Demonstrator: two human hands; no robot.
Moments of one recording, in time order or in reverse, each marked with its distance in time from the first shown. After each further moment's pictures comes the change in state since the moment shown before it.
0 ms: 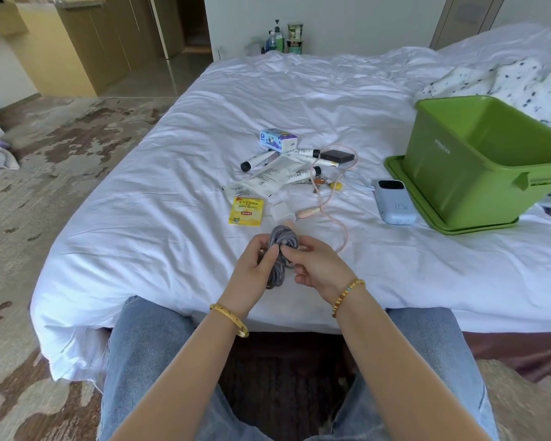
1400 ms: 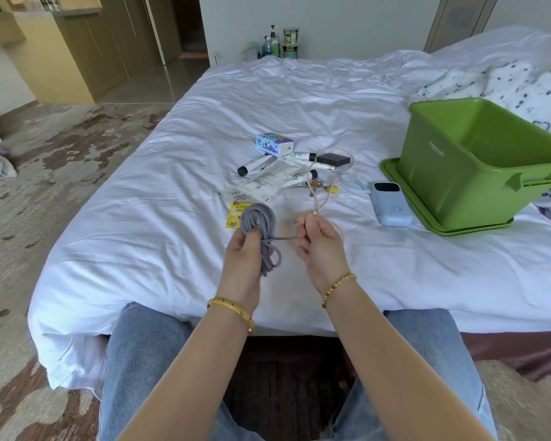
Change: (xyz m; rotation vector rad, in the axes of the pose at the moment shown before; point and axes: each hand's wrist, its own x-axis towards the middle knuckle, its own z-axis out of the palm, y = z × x) left_hand 0.006 0.044 0.009 -0.423 0.303 -0.221; right_hand 0.012 -0.011 0.003 0.418 0.152 -0.313
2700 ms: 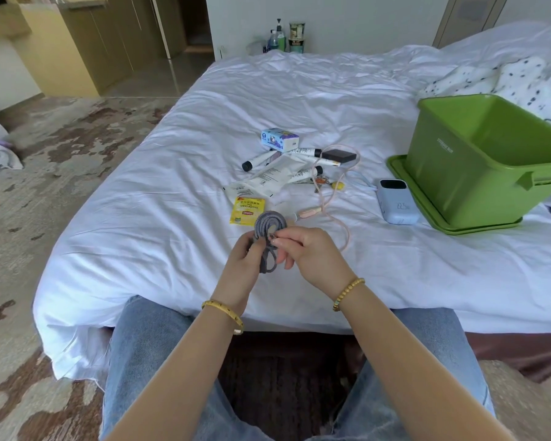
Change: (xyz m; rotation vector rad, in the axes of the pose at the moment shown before) left_hand 0.014 -0.026 -0.027 0.282 -0.136 0.085; right_hand -0.012 -0.001 -0.001 -0.798 -0.366 -0.246
